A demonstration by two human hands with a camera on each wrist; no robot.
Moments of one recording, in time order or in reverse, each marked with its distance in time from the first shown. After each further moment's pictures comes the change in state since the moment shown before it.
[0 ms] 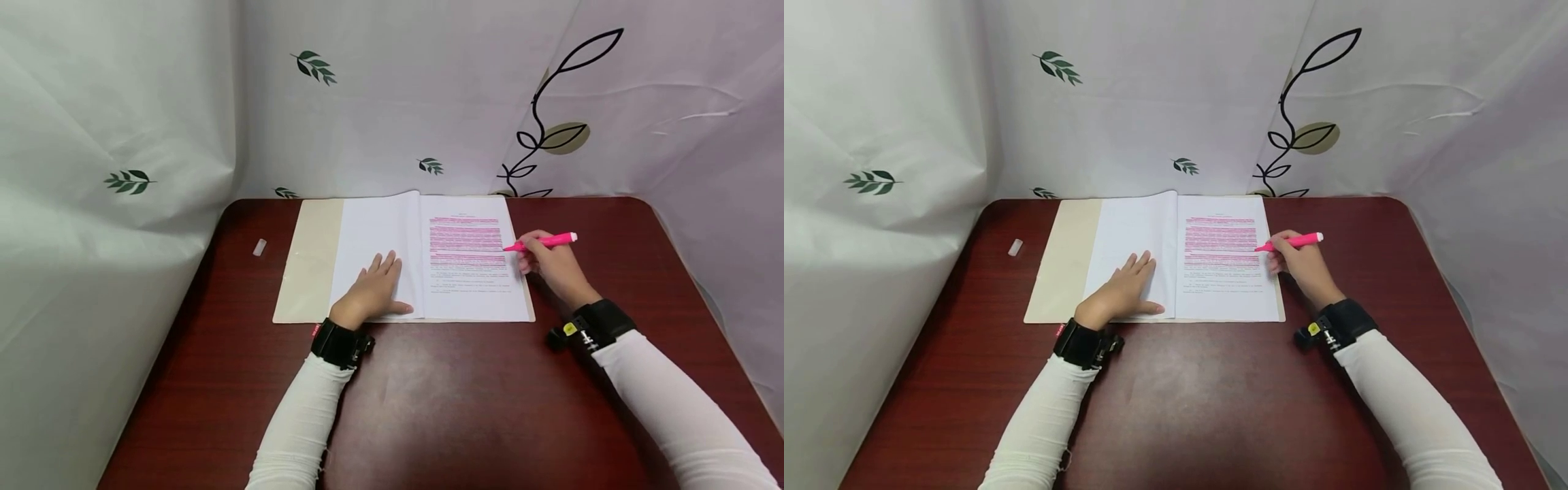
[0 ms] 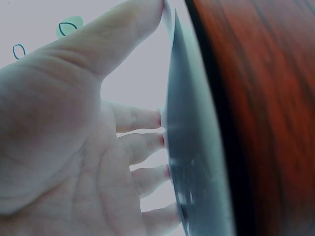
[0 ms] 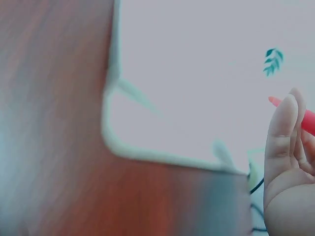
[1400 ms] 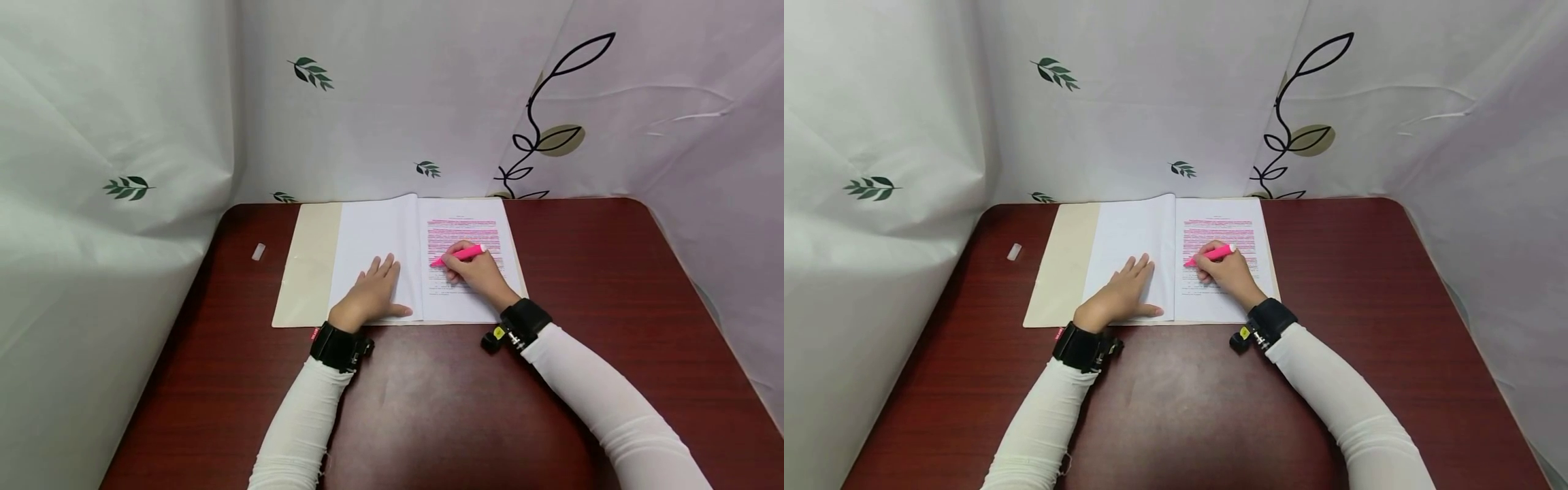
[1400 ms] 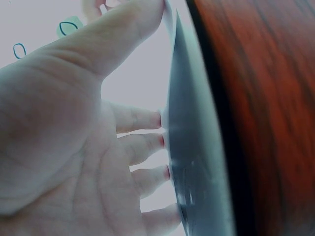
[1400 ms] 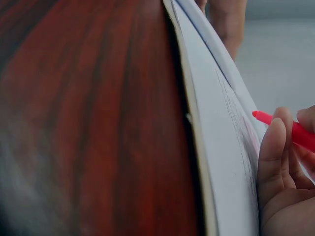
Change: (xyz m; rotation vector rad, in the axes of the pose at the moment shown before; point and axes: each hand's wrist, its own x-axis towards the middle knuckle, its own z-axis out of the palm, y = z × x) left_hand 0.000 0.002 -0.001 -0.006 -0.002 -0.008; right_hand 0.020 0.020 0.114 -0.188 -0.109 -0.062
